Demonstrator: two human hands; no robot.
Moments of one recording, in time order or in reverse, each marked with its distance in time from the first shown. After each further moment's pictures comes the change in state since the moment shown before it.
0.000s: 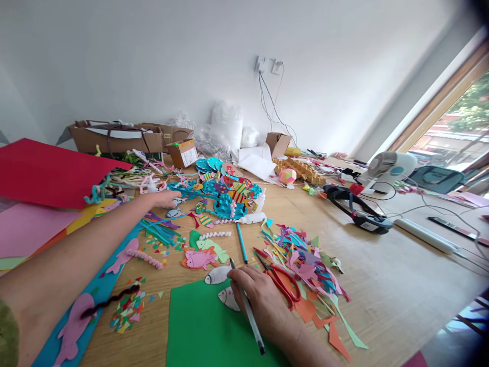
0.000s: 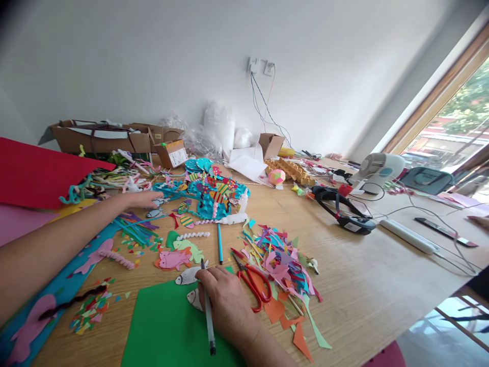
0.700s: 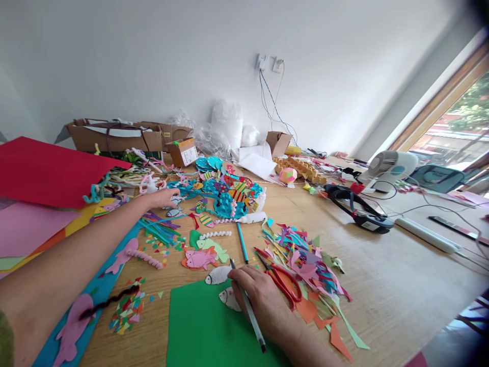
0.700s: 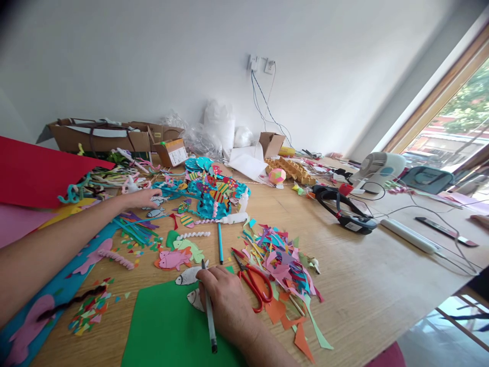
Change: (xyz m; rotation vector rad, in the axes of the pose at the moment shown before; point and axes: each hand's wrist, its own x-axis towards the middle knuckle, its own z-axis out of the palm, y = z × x) left_hand -0.002 -0.008 0.009 -0.157 0.116 0.027; right_hand 0.001 0.002 0.001 0.008 -0.074 0.052
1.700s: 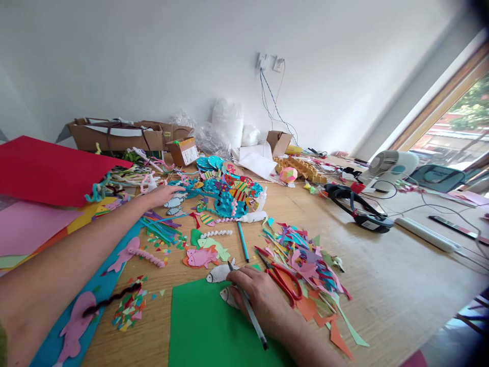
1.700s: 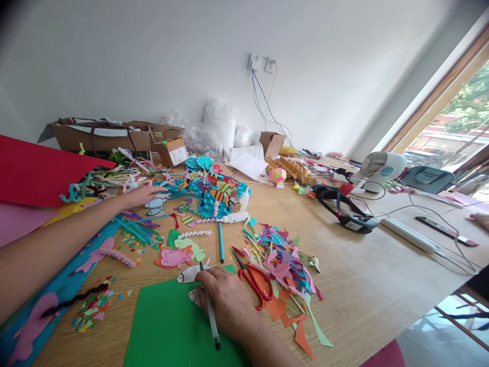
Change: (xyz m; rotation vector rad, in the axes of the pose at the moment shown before) left_hand -0.012 0.007 -0.006 -0.116 0.163 -0.043; right_hand 0.003 -0.003 -0.007 0.011 -0.125 -0.012
